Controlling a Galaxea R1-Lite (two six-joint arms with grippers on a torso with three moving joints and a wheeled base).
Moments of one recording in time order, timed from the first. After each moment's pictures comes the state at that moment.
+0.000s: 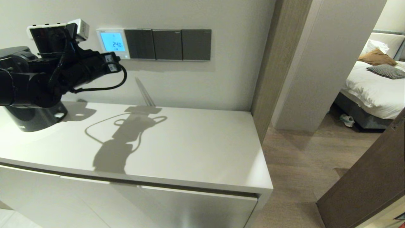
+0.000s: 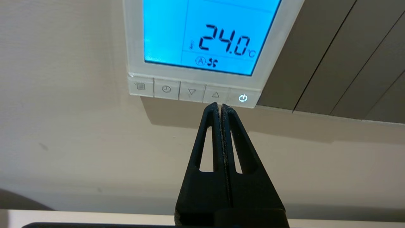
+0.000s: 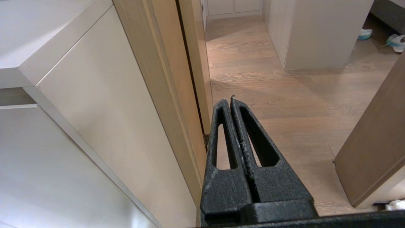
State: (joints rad) left arm -0.10 1.90 -1.46 -0.50 -0.10 -0.16; right arm 0.01 0.00 0.00 0.01 0.00 0.03
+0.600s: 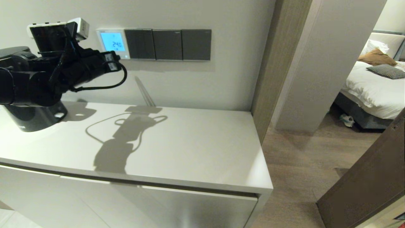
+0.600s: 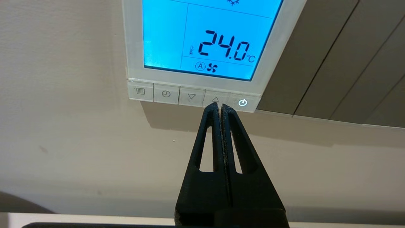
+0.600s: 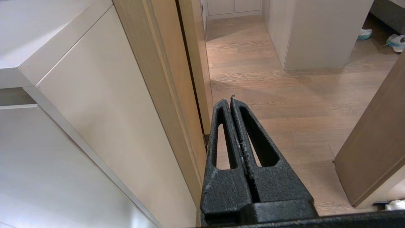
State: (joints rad) left arm -0.10 1.91 -1.48 -0.49 -0.10 -0.16; right arm 0.01 0.00 0.00 0.01 0.00 0.03
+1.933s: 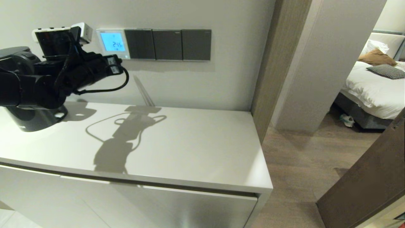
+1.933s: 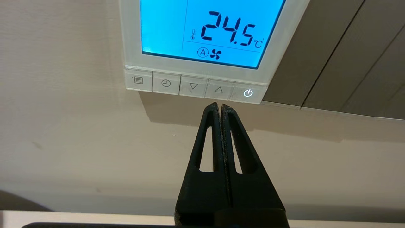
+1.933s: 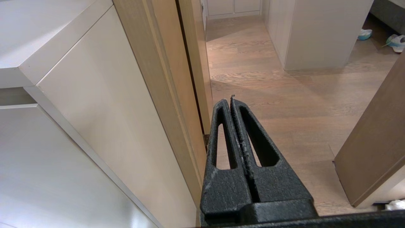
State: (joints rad) left arm -0.10 1.93 -1.47 -0.51 -0.10 -0.16; right arm 0.01 0.00 0.00 0.01 0.00 0.03
